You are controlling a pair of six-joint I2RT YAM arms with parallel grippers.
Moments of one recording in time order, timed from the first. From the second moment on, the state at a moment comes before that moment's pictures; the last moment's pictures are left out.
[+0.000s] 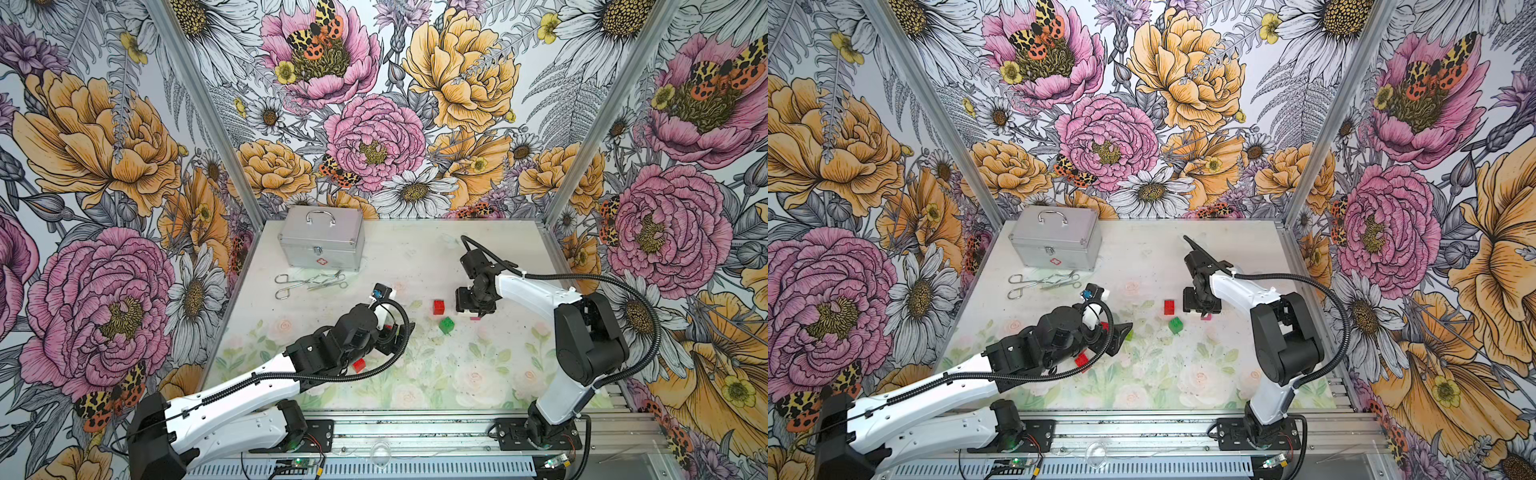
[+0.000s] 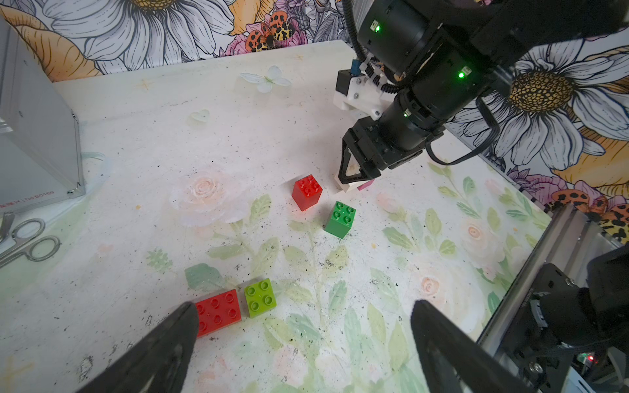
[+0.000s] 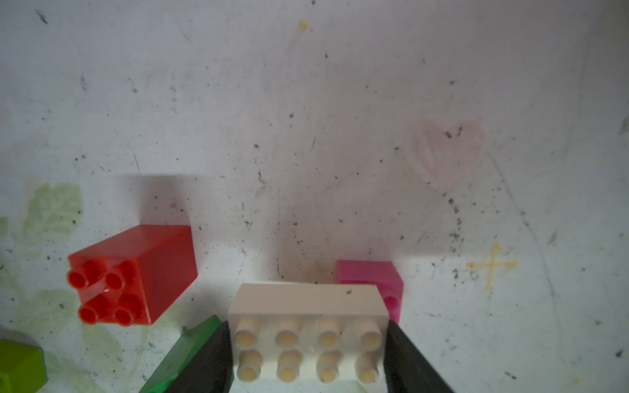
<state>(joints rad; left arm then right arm) -1.00 0.96 0.73 -0.31 -0.25 -0.35 0.36 1.73 1.17 -0.80 -0.01 0.39</state>
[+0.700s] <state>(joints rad) -1.01 0.96 0.73 -0.31 -0.24 -0.35 0.37 1.74 1.18 -0.81 0.00 0.39</state>
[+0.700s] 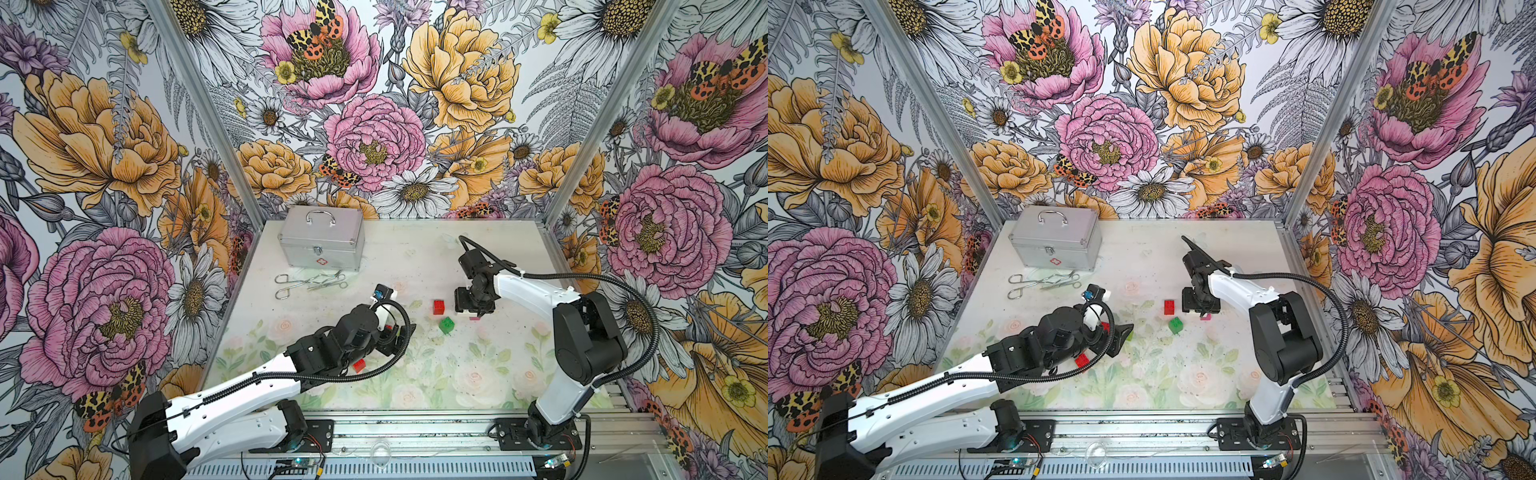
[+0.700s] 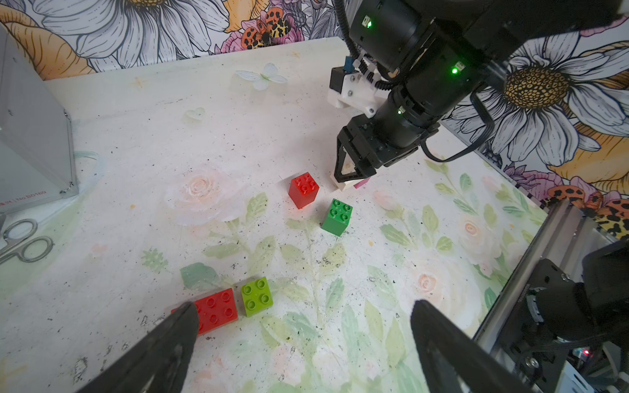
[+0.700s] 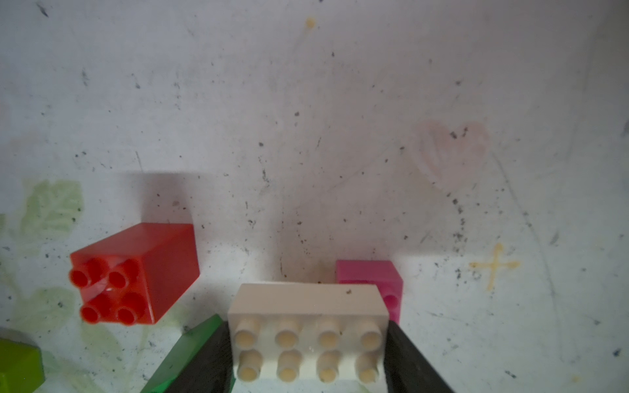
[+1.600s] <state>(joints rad) -1.01 0.96 0.71 -0.30 -0.24 -0.37 0.38 1.72 1.14 -0.76 0.04 0.39</state>
